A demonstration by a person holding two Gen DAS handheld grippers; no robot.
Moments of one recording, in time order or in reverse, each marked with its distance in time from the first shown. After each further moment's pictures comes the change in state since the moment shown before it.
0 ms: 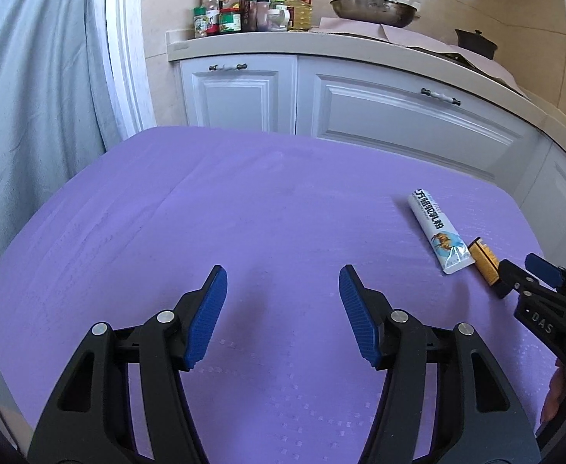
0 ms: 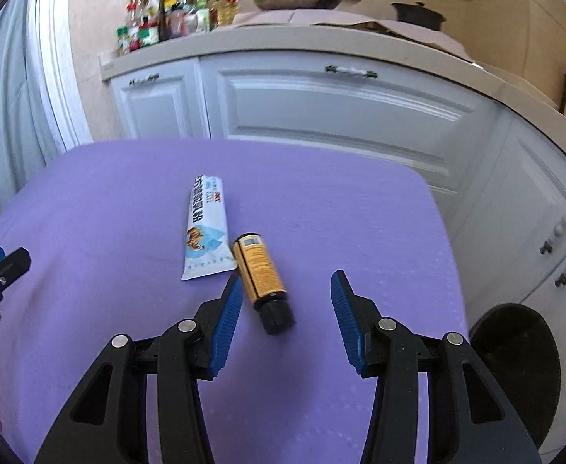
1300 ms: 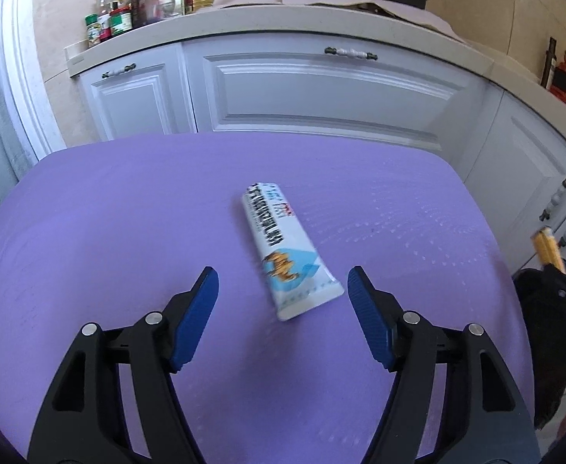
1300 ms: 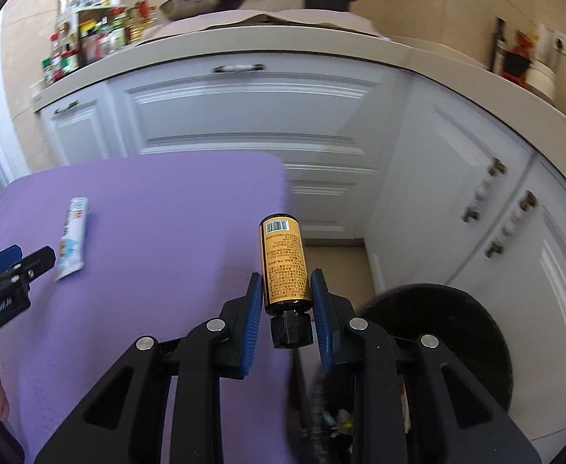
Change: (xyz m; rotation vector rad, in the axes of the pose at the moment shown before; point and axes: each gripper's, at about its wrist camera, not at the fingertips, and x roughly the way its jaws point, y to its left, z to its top) left arm 0.062 -0.147 0.024 0.162 0.080 -0.152; right arm -0.023 -0.124 -0.019 0.162 -0.004 -0.184
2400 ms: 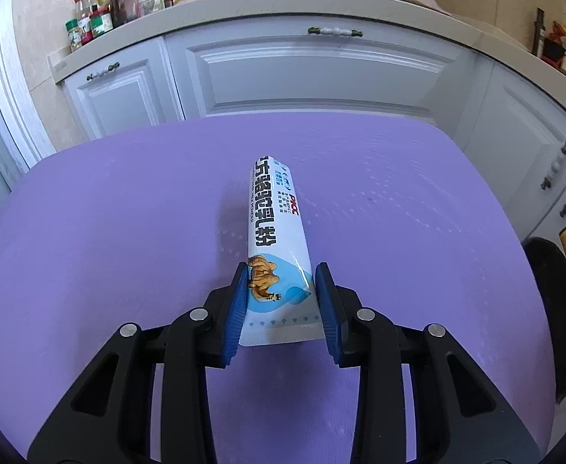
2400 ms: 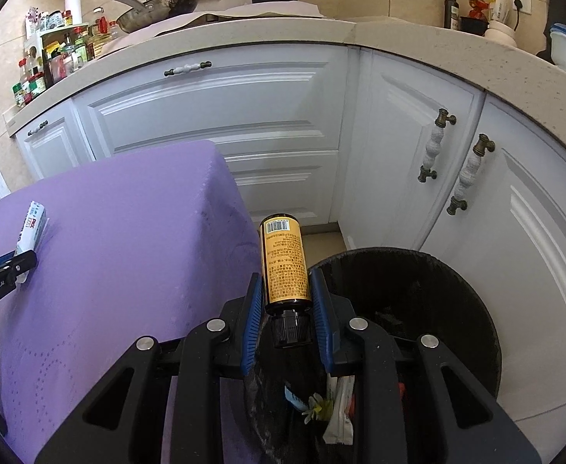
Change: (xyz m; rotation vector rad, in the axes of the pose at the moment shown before) left arm -0.001 -0.009 -0.020 0.079 0.032 -0.011; right arm -0.003 -0.054 -0.032 0.101 0.007 -0.037
